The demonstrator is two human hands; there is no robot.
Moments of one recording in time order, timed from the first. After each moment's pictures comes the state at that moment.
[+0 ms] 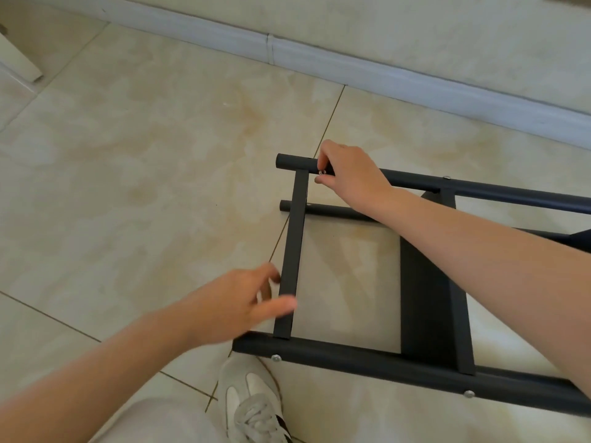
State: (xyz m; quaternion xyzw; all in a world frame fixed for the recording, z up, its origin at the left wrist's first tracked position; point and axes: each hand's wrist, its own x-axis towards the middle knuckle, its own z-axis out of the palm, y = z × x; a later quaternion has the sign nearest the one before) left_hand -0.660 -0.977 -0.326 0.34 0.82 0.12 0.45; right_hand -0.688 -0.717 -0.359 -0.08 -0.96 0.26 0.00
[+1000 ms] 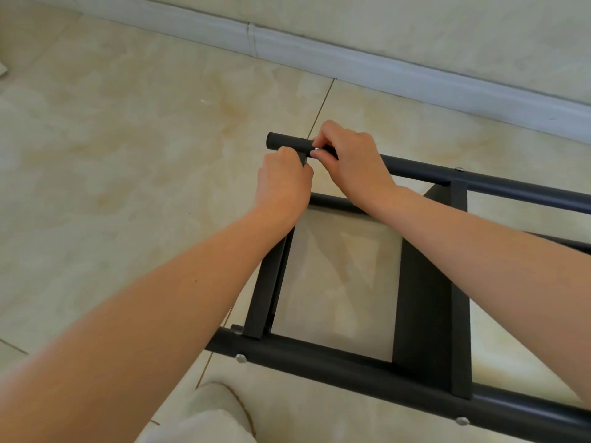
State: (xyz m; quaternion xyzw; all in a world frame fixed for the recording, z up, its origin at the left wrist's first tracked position) left_hand -0.743 -0.791 -0.373 0.12 0.93 0.30 0.15; right_hand -0.702 -0.673 -0.383 -0.06 -0.94 0.31 0.13
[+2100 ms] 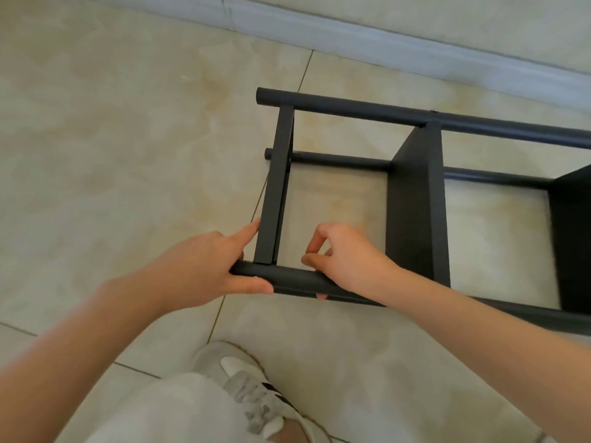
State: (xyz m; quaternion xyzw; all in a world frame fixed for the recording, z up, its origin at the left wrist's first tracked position) left_hand -0.676 -0.957 -0.333 0.40 0.82 0.03 0.41; right_hand -0.556 -0.773 -0.369 -0.27 -0.83 0.45 -0.22
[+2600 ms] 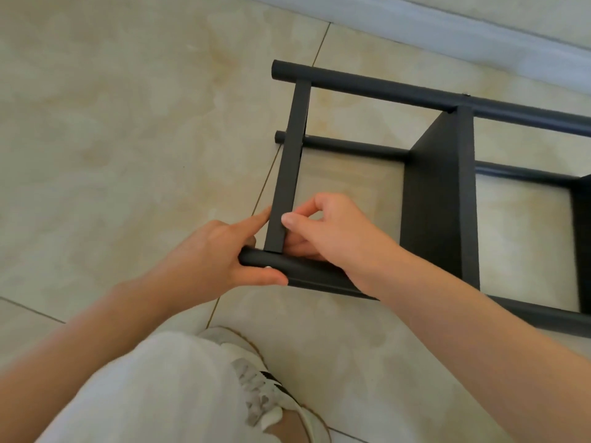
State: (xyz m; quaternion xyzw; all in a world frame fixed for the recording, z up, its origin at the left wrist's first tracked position) left_hand -0.664 -0.965 -0.361 0.39 0.82 0.22 0.34; right_hand -0.579 -0.795 -0.344 -0.34 -0.65 0.66 -0.17
